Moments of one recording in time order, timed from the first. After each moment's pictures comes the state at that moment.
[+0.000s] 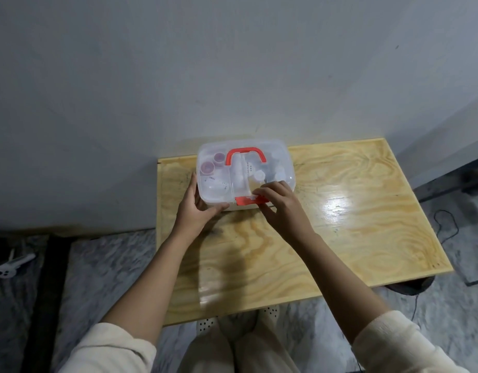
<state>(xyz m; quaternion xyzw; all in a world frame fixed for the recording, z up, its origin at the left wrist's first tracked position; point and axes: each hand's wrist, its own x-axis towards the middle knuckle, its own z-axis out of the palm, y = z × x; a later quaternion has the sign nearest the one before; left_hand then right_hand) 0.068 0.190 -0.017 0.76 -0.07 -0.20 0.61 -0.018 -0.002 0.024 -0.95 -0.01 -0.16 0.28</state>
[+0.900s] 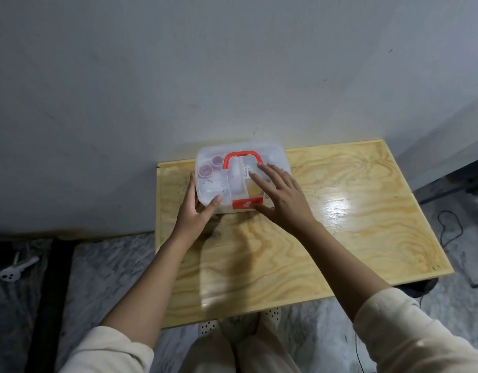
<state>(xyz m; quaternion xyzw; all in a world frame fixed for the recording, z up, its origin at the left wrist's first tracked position) 0.062 0.184 0.000 0.77 -0.07 -0.20 0.60 -0.002 -0.028 0.012 -0.99 -0.02 -0.10 0.14</state>
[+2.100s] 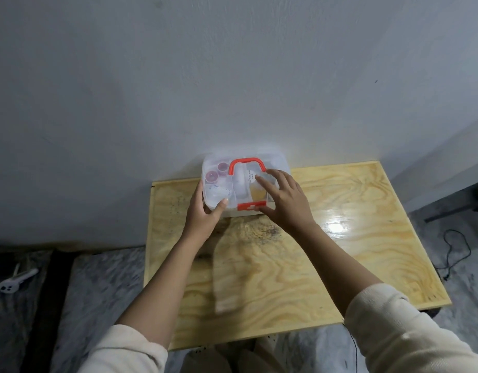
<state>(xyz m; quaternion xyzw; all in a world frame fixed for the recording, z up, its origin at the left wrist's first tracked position) 0.082 0.125 0.012 0.80 -0.04 -0.14 0.58 0.029 -0.071 0.031 -0.99 0.03 -0.07 0.13</state>
